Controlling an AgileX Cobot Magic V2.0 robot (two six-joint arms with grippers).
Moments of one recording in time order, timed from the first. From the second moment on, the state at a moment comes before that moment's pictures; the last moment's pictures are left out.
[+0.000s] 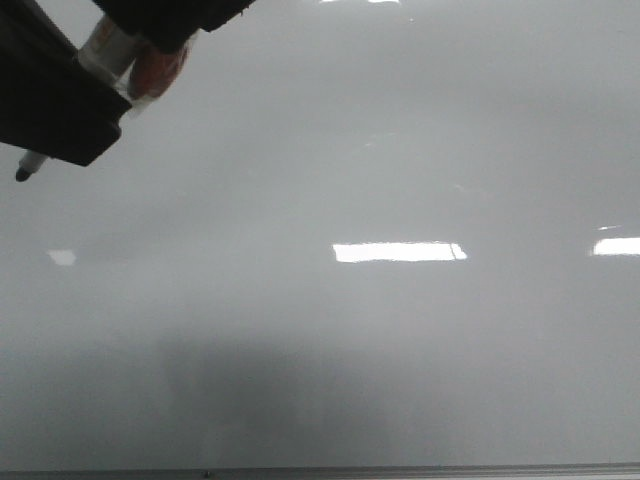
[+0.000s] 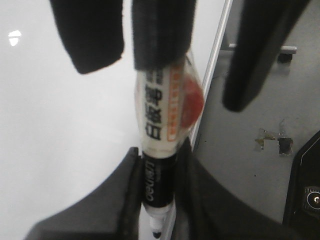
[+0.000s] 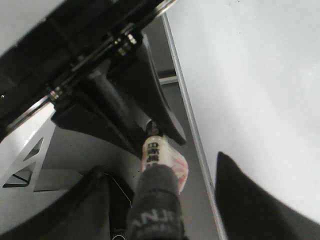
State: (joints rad) left arm -0.79 0.98 -0.75 -0.13 0.57 0.68; right arm 0.78 1.36 -1.21 0.60 0.80 -0.82
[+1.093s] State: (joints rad) left arm -0.80 0.57 -0.56 -0.27 0.58 0.68; right arm 0.58 1.27 -0.96 0.69 0.50 -0.81
